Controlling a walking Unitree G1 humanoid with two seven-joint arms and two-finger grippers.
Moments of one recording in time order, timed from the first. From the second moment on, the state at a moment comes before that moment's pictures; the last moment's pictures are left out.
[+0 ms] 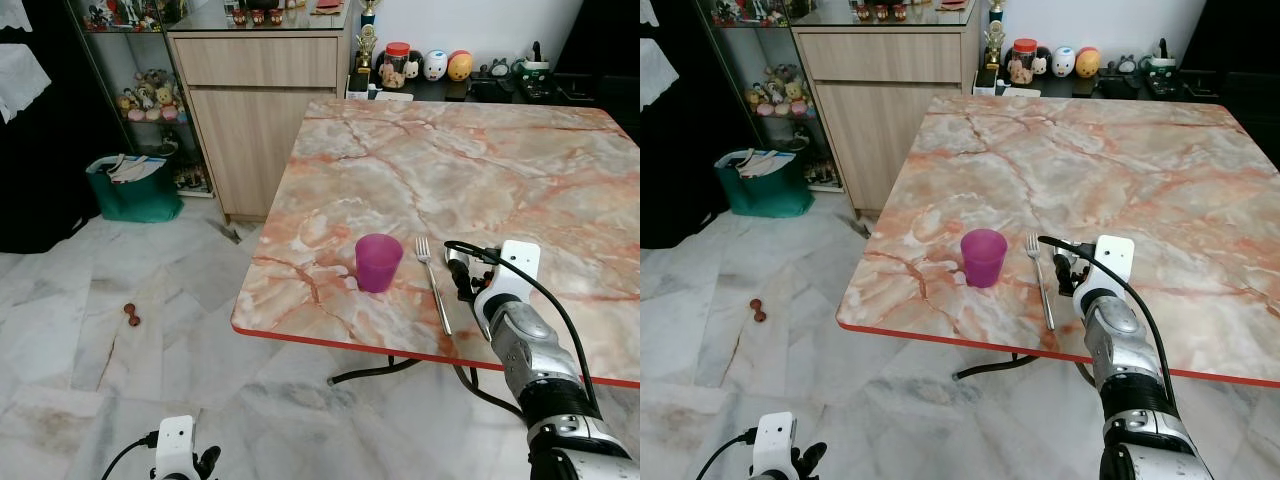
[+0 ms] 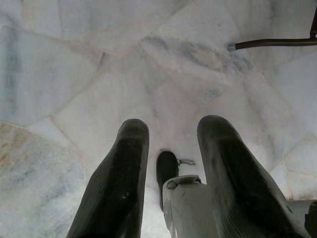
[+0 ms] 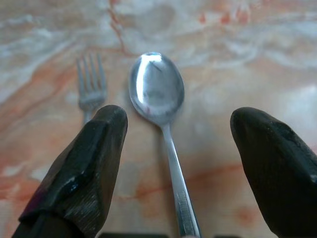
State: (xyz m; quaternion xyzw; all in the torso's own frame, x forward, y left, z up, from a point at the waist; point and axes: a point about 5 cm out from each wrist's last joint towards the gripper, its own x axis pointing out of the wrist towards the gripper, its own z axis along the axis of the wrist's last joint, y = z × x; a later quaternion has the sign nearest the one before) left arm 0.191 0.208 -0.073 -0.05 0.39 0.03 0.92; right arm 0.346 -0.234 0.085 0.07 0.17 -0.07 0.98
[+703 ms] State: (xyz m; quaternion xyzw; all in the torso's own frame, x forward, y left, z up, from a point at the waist) left arm 0.191 0.207 -0.073 -0.05 0.39 0.03 0.92; right arm 0.348 -0.228 0.073 0.08 0.22 -0.07 0.97
